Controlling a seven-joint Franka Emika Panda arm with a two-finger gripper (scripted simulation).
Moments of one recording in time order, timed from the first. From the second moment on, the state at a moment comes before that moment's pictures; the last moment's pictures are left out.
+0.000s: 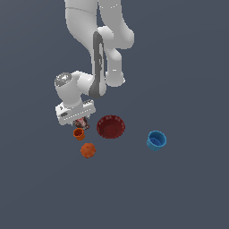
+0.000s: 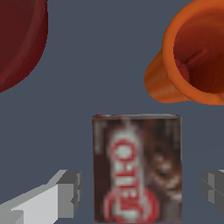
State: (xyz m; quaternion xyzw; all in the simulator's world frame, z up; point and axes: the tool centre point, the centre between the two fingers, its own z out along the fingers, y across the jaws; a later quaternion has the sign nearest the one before) arm -0.094 -0.202 0.051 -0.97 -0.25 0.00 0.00
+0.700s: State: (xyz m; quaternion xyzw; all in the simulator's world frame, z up) arm -0.094 -0.203 0.017 -0.97 -0.25 0.00 0.00
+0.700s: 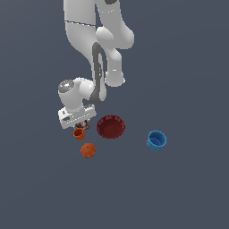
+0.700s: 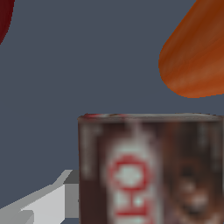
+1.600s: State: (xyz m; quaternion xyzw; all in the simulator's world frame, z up) arm -0.087 -0.187 0.034 -0.97 -0.25 0.00 0.00
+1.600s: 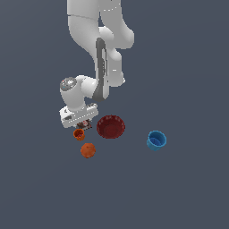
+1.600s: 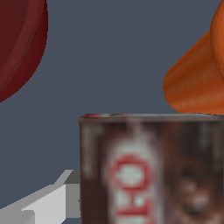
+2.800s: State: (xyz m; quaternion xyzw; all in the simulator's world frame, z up) arm -0.003 -0.016 0.219 -0.97 -0.25 0.00 0.00
